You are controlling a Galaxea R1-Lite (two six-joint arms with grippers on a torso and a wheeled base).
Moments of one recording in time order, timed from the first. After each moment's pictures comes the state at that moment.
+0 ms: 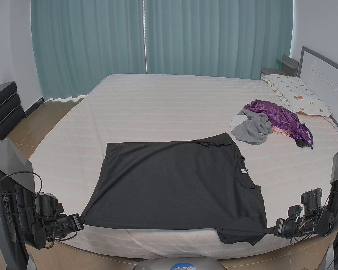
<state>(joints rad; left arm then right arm) 0.05 2.34 -0.05 -1.49 -0.16 -0.38 0.00 2.18 -0.02 -1.16 0.43 0.40</state>
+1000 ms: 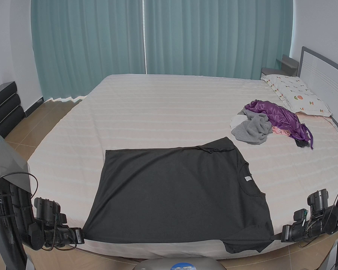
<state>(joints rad) 0.02 2.25 -0.02 -1.23 -0.14 -0.24 -0.07 2.04 -0.02 -0.88 0.43 0.21</state>
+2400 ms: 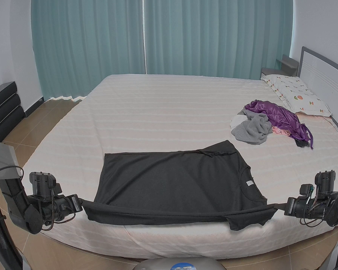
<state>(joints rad) 0.01 2.07 -0.24 -1.12 -0.09 -0.37 -0.08 1.95 -0.13 -1.05 0.41 0.30</state>
